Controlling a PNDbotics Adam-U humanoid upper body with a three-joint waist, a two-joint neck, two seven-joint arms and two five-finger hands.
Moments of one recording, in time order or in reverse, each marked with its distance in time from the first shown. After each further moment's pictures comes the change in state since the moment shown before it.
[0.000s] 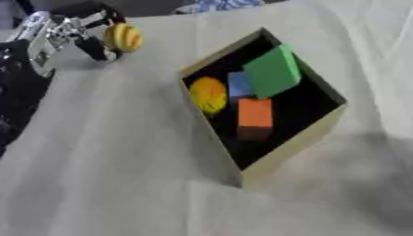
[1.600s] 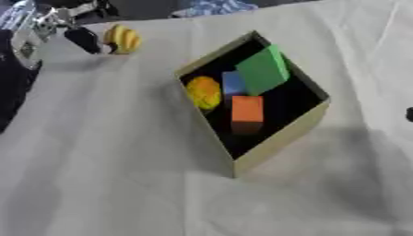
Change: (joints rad) left arm 0.026 0.000 -0.044 -0.035 0.059 -0.029 -0.010; right arm 0.016 0.000 -0.001 0.000 -0.009 0.001 0.002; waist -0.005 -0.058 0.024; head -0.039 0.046
